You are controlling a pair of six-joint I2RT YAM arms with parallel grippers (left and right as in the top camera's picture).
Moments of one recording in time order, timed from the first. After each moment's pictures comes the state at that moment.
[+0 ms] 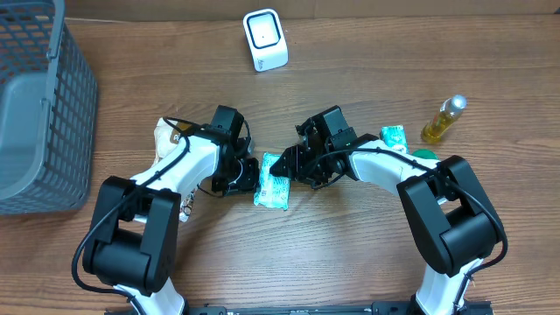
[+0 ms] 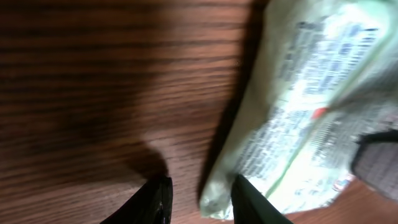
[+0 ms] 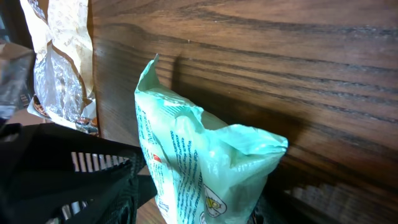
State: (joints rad) left arm -0.31 1.85 1.08 -0.74 0.33 -0.31; right arm 0.47 1.96 1.06 -0.23 -0.66 0.62
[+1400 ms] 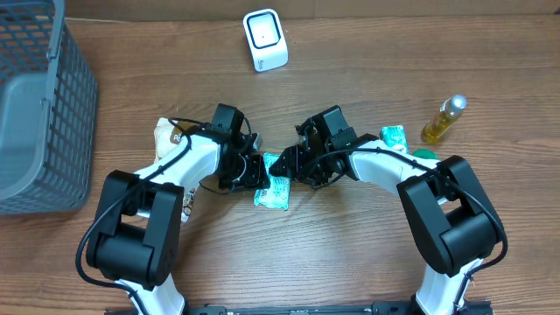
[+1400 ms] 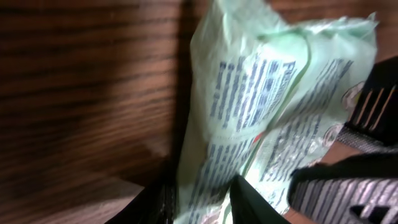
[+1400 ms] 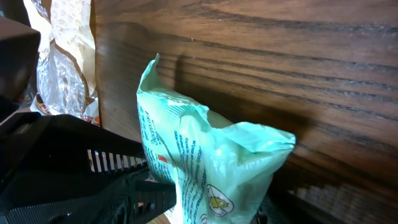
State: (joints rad) left arm -0.30 1.88 1.07 -0.65 0.47 -0.29; right arm 0.47 1.96 1.06 -0.23 -0.67 0.62
